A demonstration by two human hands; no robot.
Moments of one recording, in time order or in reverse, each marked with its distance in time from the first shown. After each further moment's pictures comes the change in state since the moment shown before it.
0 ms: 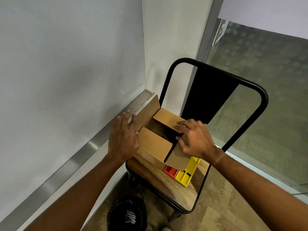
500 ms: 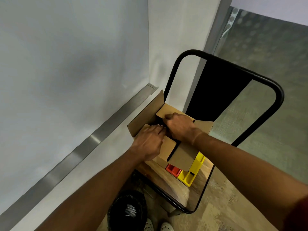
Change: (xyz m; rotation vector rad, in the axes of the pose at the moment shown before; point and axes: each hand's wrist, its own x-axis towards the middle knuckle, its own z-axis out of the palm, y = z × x) left_hand 0.013 0.047 0.042 -0.086 -0.349 0.335; right_hand 0.071 -0.025 0.033 -0.206 -0.271 -0.173
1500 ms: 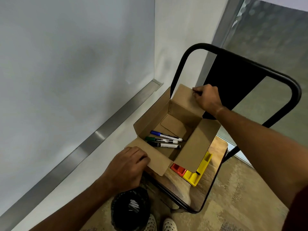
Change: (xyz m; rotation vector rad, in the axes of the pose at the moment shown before) left_hand -0.112 -0.014 -0.020 -0.086 0.190 0.177; right_hand 0.028 0.085 -0.007 0.644 0.334 0.538
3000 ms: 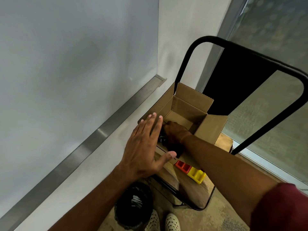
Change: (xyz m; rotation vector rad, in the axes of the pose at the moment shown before) left_hand 0.046 0.012 -0.009 -0.145 0.034 -0.355; right_hand -0.072 -0.041 0.123 -0.464 -0.694 -0.240
